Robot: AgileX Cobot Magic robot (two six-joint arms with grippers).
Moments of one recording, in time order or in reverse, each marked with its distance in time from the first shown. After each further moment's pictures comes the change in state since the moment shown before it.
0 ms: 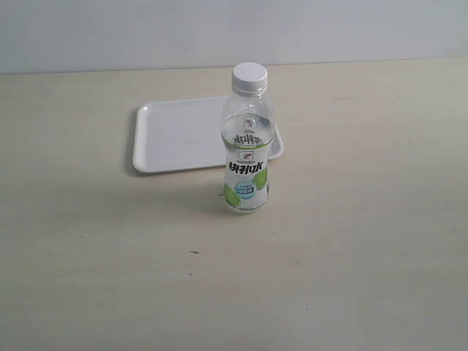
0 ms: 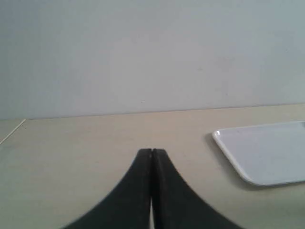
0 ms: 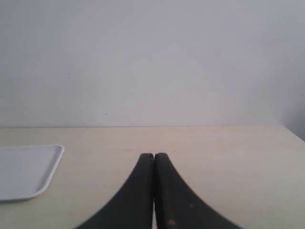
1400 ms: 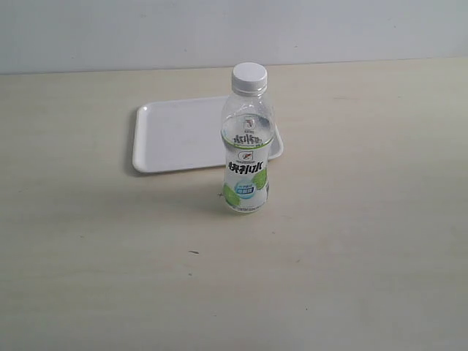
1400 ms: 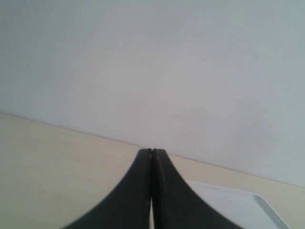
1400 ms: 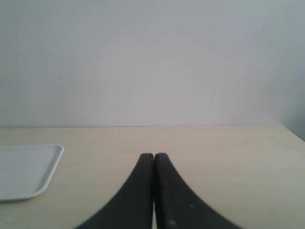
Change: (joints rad) left arm 0.000 0.000 0.000 -0.056 -0.130 -0.281; right arm 0.000 0.000 0.000 0.000 0.000 0.000
